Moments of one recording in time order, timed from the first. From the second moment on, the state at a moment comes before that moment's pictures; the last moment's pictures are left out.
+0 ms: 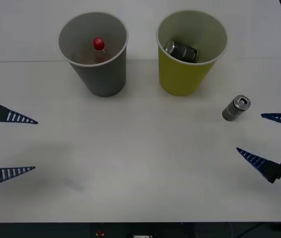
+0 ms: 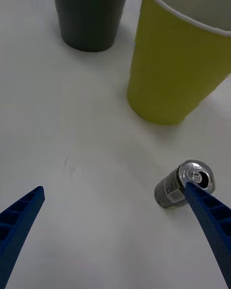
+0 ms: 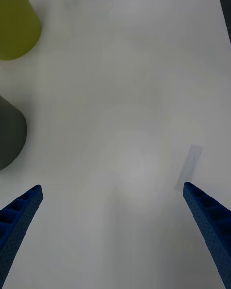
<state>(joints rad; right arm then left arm) 0.61 -1.25 -0.08 -2.22 1.10 -0.25 -0.12 0.26 1.13 0.26 -2.01 -1.31 -1.13 -0.09</state>
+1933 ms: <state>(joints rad) -0.14 -1.00 0.99 -1.55 1.52 0.85 -0.96 0.26 1.13 0.26 -2.01 -1.31 -1.13 -0.09</state>
